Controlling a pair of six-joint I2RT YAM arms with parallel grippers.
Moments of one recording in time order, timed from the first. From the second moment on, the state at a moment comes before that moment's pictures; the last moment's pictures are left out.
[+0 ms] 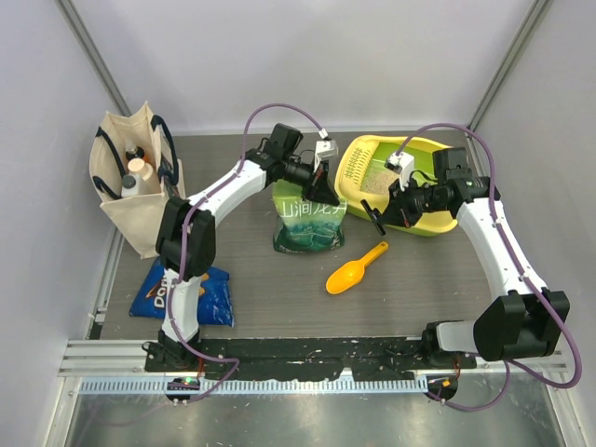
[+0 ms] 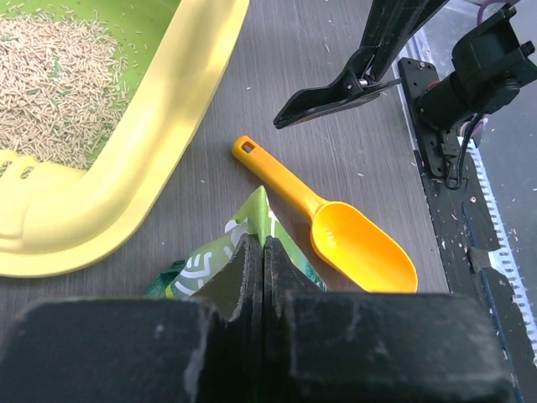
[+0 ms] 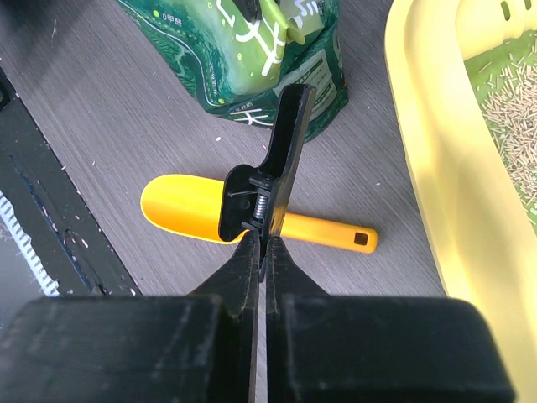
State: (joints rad) left arm -0.55 2.07 1.77 -0.45 1.12 0.38; right arm 0.07 1.31 1.22 -0.91 -0.74 -0.50
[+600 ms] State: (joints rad) left arm -0.57 2.03 1.69 -0.32 1.04 0.34; right arm 0.07 1.31 1.22 -0.88 -0.75 -0.47
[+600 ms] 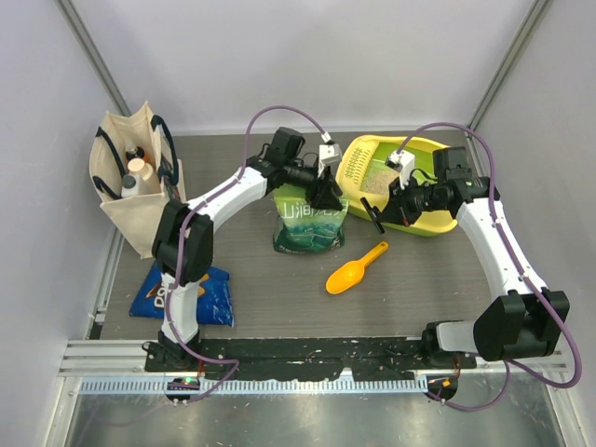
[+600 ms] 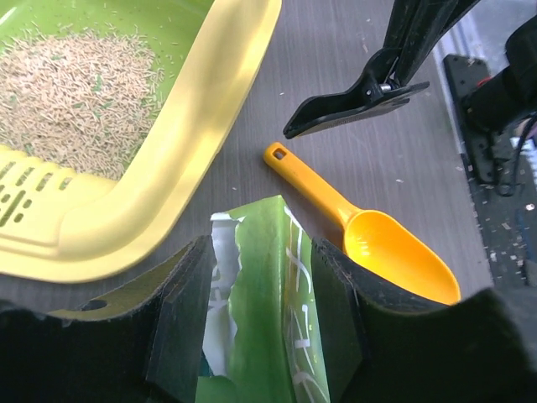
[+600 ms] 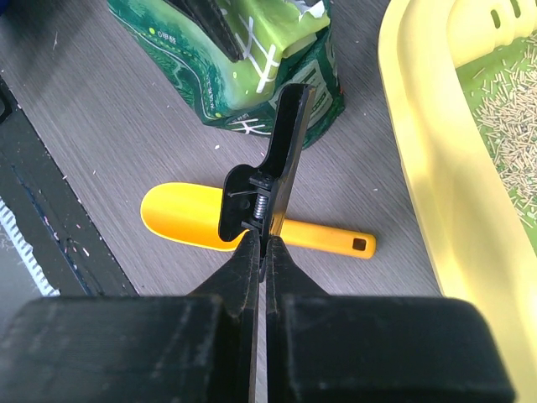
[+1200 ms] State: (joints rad) left arm -0.64 1.96 1.61 -0.30 0.92 0.65; right arm 0.06 1.32 1.21 -0.88 -0.75 -0.45
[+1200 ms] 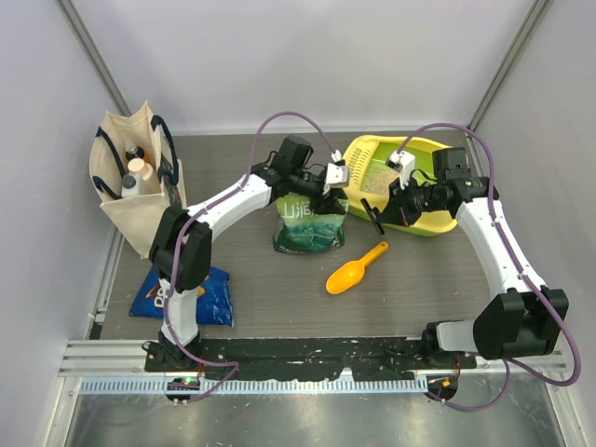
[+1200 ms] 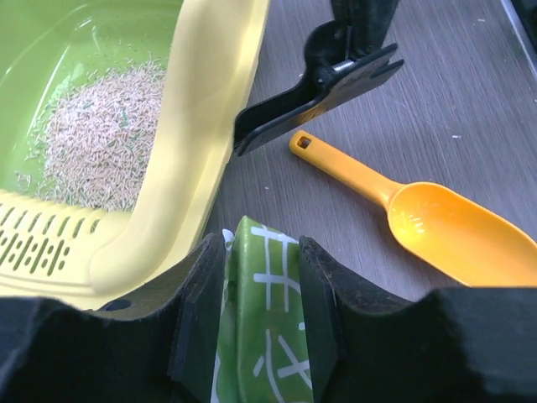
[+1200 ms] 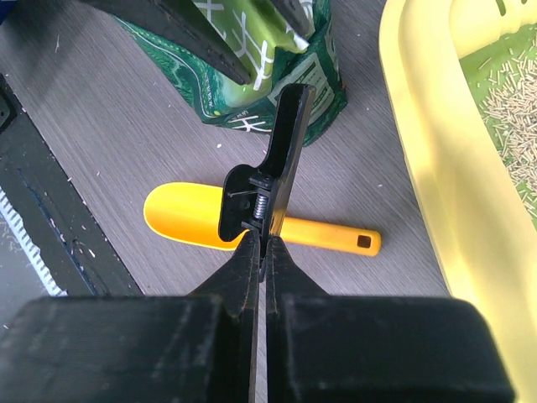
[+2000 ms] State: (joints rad) left arm -0.59 2.04 1.66 -0.23 1.02 0.30; right arm 0.06 1.35 1.21 -0.88 -0.75 -0.43
